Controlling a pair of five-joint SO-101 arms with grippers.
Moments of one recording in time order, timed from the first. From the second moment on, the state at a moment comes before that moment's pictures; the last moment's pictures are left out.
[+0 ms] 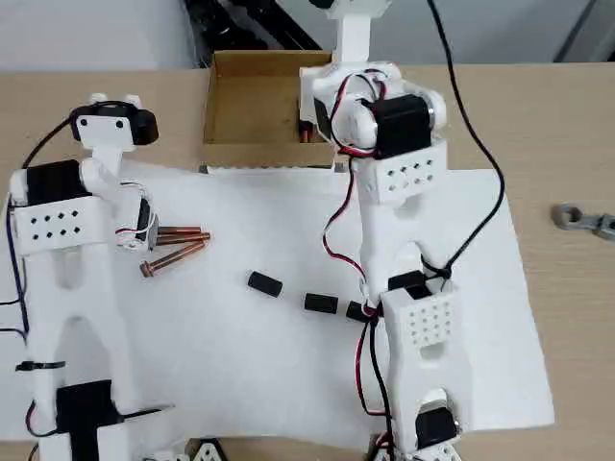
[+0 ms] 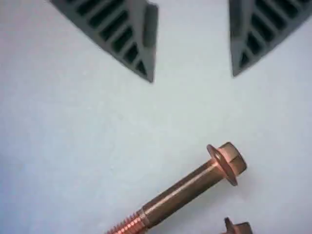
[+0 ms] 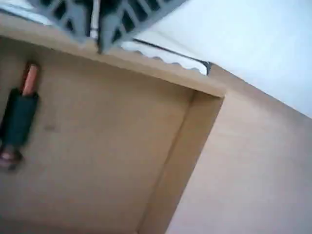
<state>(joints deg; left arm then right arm) -14.8 -8.6 2.0 98.6 -8.7 -20.8 38.4 -91.1 96.2 -10.9</state>
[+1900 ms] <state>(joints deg) -14.2 13.3 -2.9 98.8 -34.4 -22.6 -47.8 17.8 88.4 -6.5</state>
